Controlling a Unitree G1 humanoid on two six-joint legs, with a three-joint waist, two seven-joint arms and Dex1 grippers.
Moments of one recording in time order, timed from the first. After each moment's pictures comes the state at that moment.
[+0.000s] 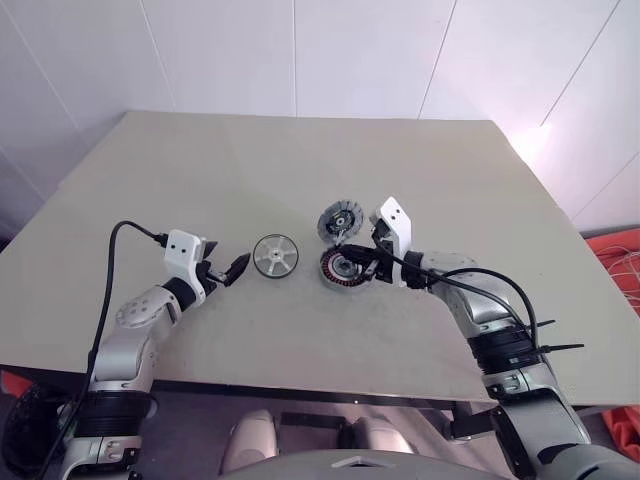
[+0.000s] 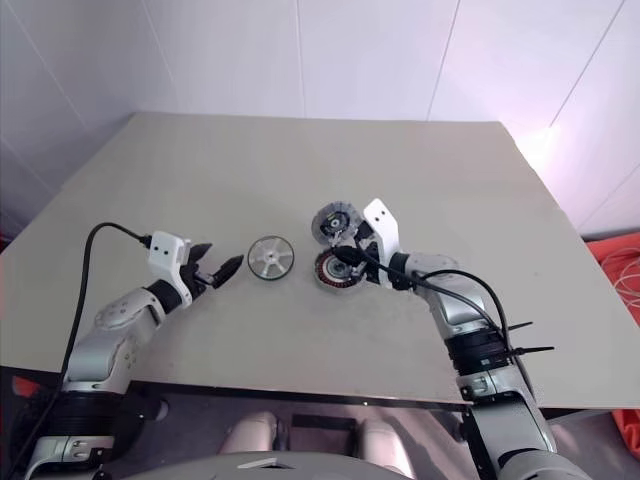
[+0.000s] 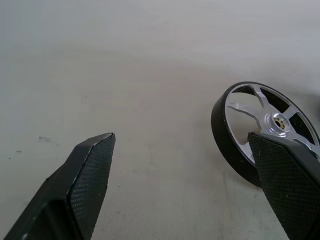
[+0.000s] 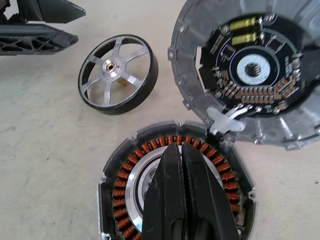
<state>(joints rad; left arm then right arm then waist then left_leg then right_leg) -0.12 0.38 0.12 -0.02 -0.33 0.36 -0.52 -0.43 -0.37 0.15 0.13 0.24 0.51 0.83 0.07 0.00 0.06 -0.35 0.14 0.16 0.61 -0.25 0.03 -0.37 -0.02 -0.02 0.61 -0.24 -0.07</state>
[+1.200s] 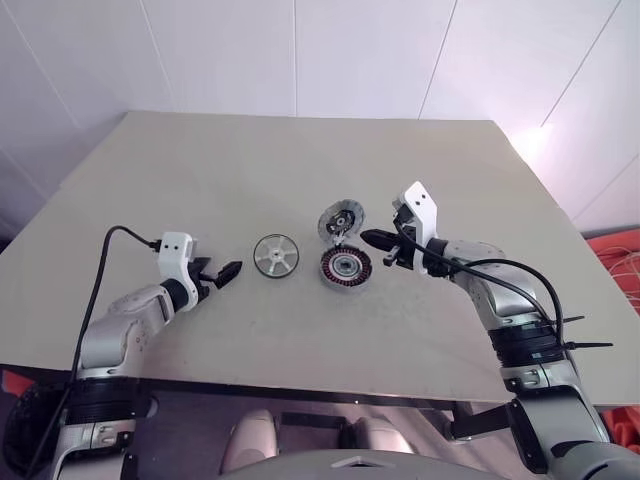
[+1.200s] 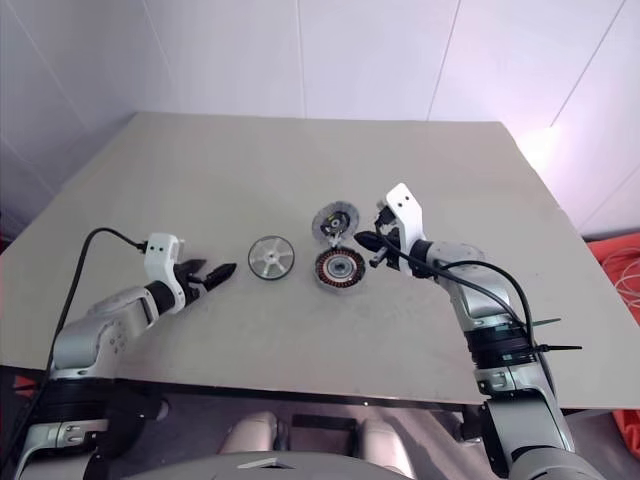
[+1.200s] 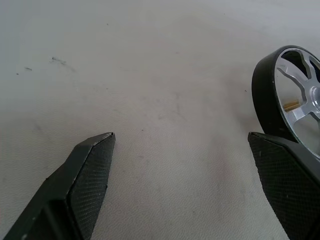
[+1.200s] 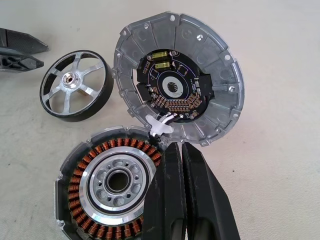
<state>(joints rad) -0.19 0.41 0.19 -0.01 -0.43 0.72 -0.48 -0.46 -0.45 0.08 0.10 0.24 0.52 0.80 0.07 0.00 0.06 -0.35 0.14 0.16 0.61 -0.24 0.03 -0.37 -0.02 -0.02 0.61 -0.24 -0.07</state>
